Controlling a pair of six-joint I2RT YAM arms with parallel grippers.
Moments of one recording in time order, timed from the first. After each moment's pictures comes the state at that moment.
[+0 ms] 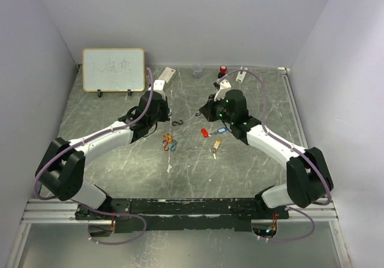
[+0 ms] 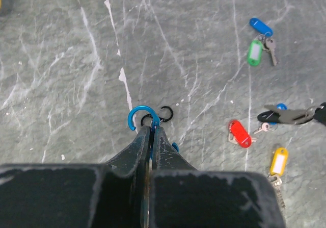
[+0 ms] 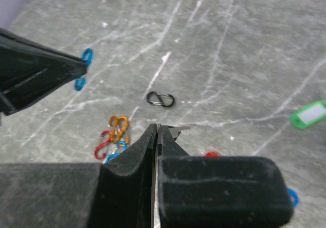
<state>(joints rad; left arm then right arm) -0.64 1.49 0.95 0.05 -0.25 -0.37 0.48 1.42 0.88 0.15 -0.19 0.25</state>
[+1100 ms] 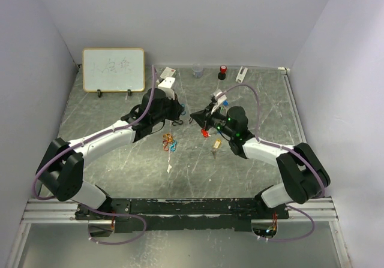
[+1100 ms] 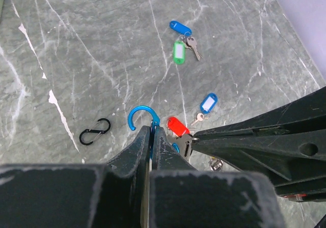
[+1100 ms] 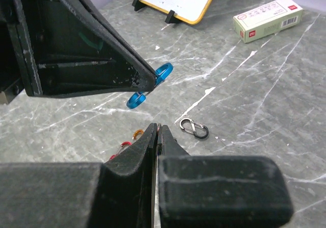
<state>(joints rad) -0.69 1.49 1.01 0.11 -0.05 -0.37 0.53 1.45 0.62 0.75 -0.39 0.21</state>
